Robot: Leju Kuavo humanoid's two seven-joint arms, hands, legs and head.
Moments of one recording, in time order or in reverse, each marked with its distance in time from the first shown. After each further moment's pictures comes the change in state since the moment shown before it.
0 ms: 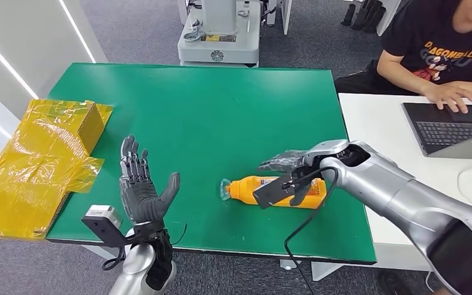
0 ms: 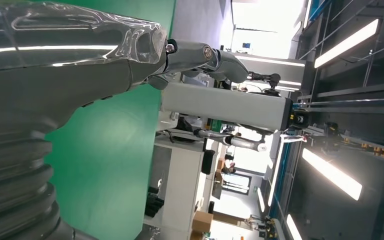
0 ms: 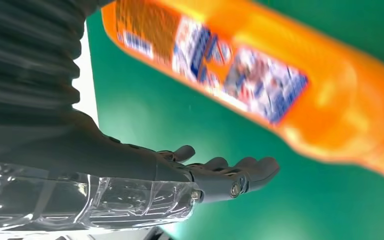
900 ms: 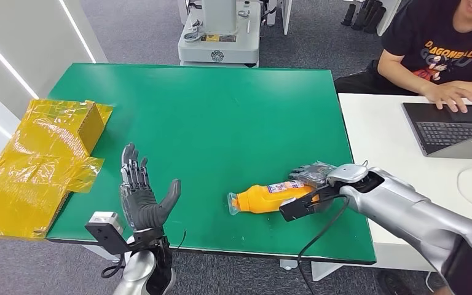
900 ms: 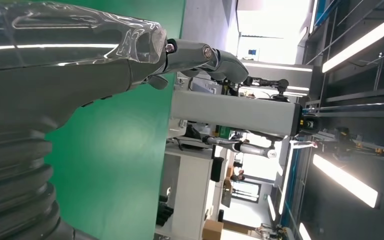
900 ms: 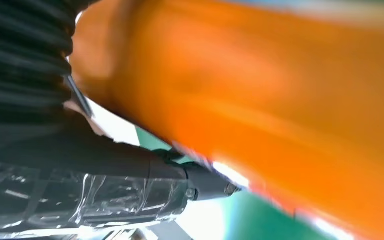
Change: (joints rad) left arm 0.038 -0.001 0.000 -0.002 -0.027 0.030 0.000; right arm 0.077 -0.049 0.170 0.154 0.082 -0.339 0.053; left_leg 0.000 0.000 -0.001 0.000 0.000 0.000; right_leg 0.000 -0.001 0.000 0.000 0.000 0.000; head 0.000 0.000
